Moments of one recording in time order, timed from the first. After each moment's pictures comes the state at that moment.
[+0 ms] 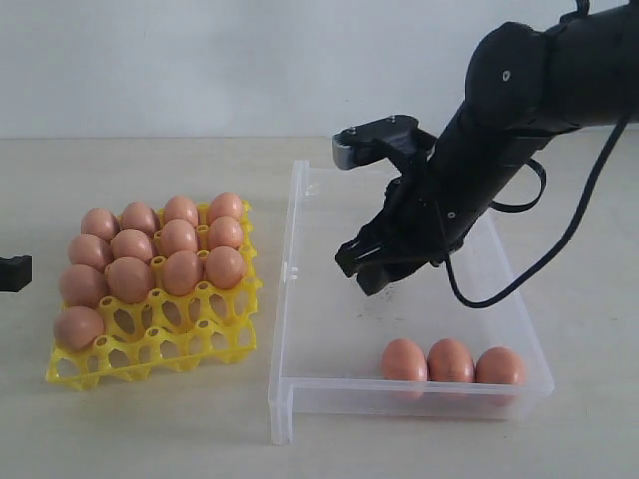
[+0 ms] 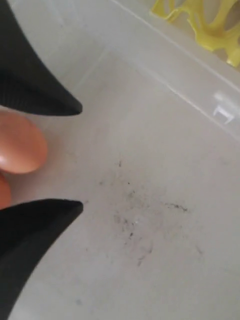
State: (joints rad) left arm -0.28 1.10 -0.31 -0.93 -0.41 0.91; right arm 0.52 1.78 -1.19 0.30 0.75 -0.33
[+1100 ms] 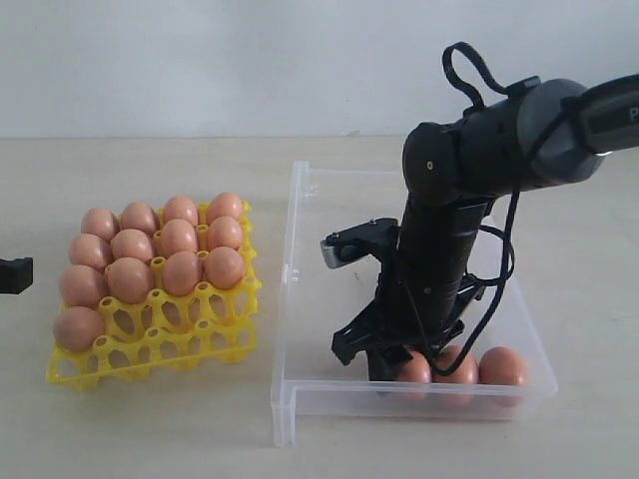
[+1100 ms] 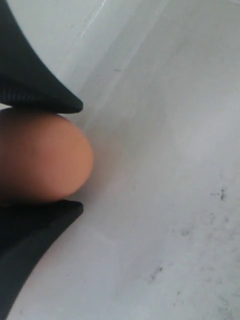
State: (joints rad) left arm -0.28 1.10 -0.31 -0.93 -0.40 0.90; right arm 0.58 1.98 -1.19 0.22 0.90 -0.19
